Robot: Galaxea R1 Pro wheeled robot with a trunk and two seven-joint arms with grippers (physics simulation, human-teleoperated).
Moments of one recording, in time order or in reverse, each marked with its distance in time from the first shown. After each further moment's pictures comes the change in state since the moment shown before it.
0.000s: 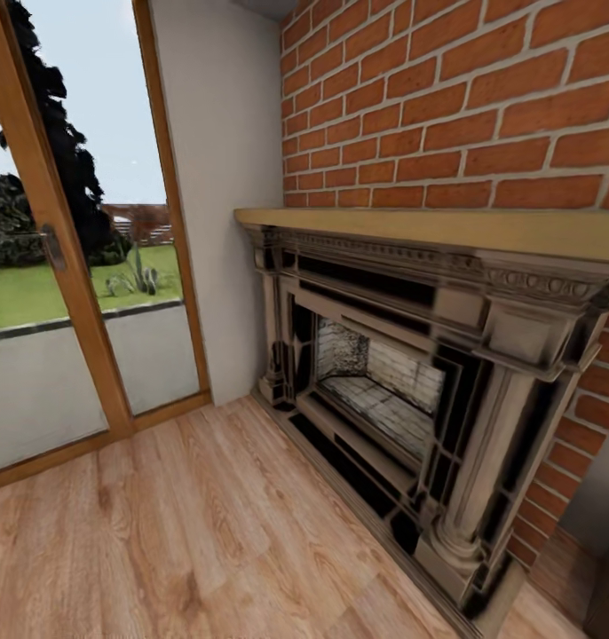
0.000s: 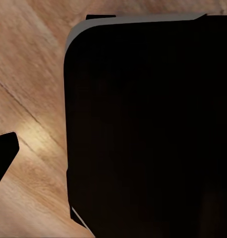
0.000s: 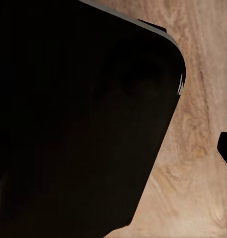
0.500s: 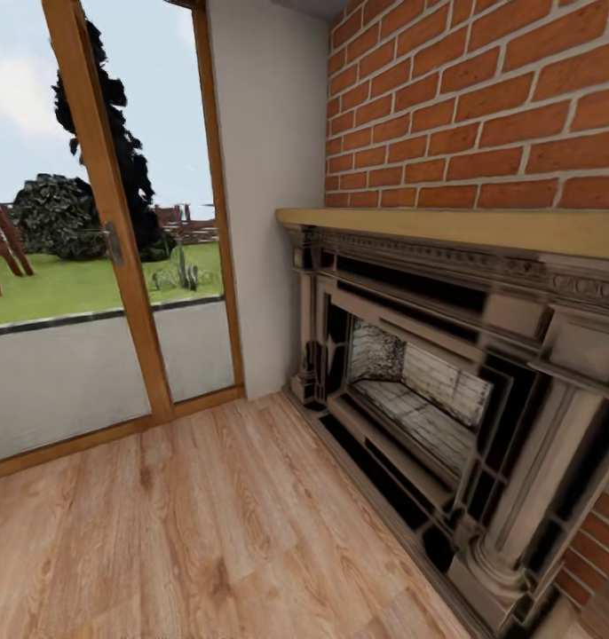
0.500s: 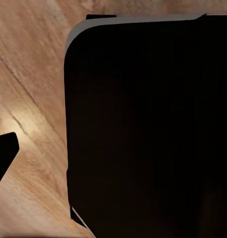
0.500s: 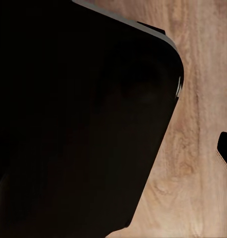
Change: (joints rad) left arm 0.000 0.000 0.000 0.000 0.000 0.000 0.000; right arm -0.003 -0.001 -0.002 0.000 0.000 -0.001 0.000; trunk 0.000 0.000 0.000
